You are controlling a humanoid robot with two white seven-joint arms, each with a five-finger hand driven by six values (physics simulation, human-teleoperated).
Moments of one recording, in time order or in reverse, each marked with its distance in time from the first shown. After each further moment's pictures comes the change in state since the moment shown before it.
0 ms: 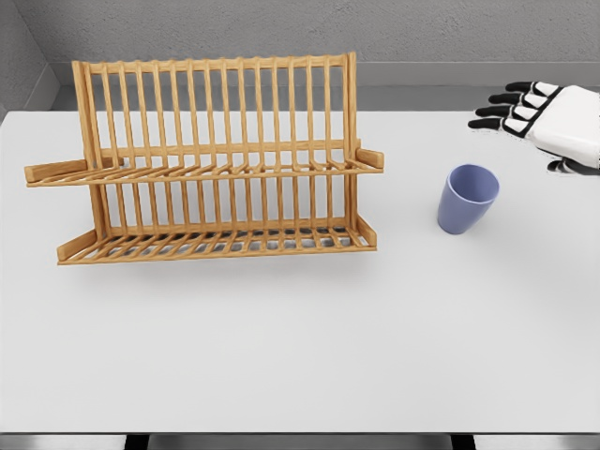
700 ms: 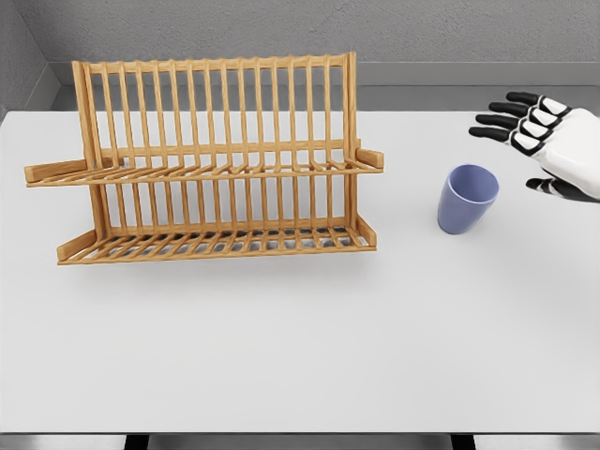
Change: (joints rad) left arm 0.000 0.000 0.000 0.000 0.000 0.000 0.000; right arm 0.262 -0.035 -0.045 -0.006 0.027 -0.031 -0.482
